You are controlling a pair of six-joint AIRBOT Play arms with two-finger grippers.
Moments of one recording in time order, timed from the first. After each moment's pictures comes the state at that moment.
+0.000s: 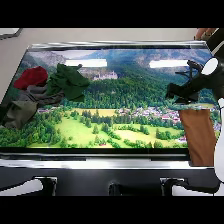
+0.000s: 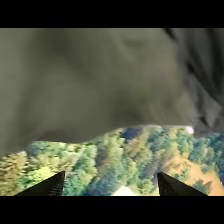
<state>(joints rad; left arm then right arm) 0.64 -1.37 1.25 1.25 -1.22 -1.78 -0.11 -1.49 1.60 -1.37 1.48 1.70</state>
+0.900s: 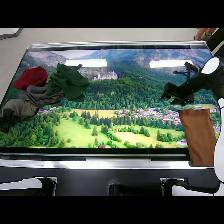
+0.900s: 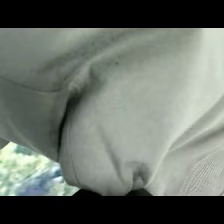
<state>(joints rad) 0.81 -1.51 1.04 0.88 -0.81 -1.41 -0.11 -1.49 1.60 -1.27 1.54 1.72</state>
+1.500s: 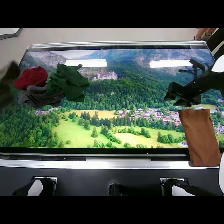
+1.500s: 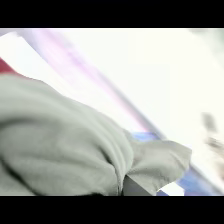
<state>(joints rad) 0.49 -0.77 1.05 0.76 -0.69 -1.45 -0.11 -1.36 1.60 -1.26 1.62 1.73</state>
